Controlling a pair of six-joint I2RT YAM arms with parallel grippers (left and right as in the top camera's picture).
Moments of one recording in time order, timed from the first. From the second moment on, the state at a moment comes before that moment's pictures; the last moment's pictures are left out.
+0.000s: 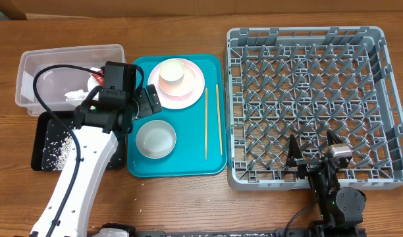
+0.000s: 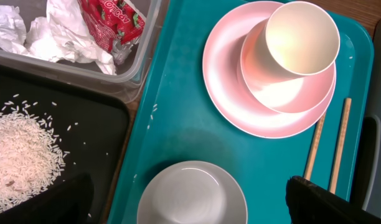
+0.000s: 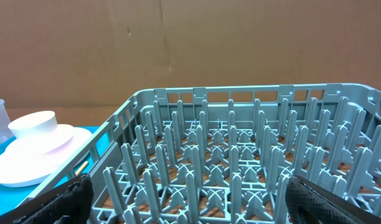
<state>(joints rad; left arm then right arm) -0.17 1.38 1.19 -0.84 -0.13 -0.46 0.05 0.01 0.02 -0.03 -0.09 0.08</state>
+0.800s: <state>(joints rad) -0.17 1.38 1.19 -0.84 -0.14 -0.46 0.05 0.01 0.02 0.03 -0.12 0.08</state>
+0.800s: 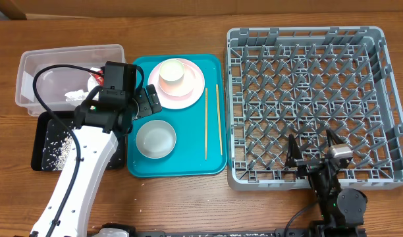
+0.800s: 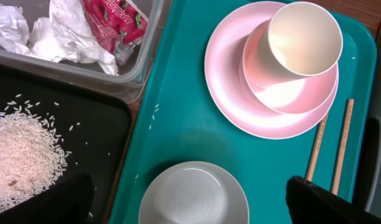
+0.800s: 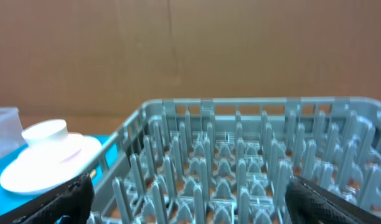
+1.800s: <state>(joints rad) -0.17 1.38 1.19 -0.84 -0.14 -0.46 0.05 0.64 0.94 -0.55 -0.28 0.26</state>
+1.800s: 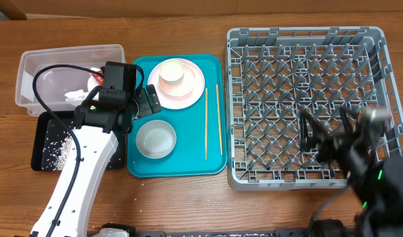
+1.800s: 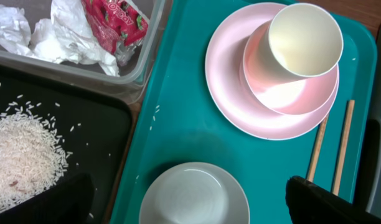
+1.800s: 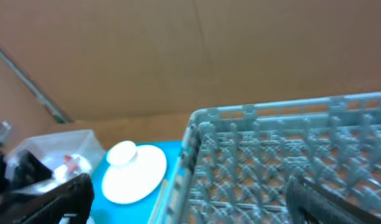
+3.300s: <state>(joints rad) -0.17 1.38 1.19 -0.84 -0.15 -0.46 0.68 1.60 1.38 -0.64 -0.17 0.58</state>
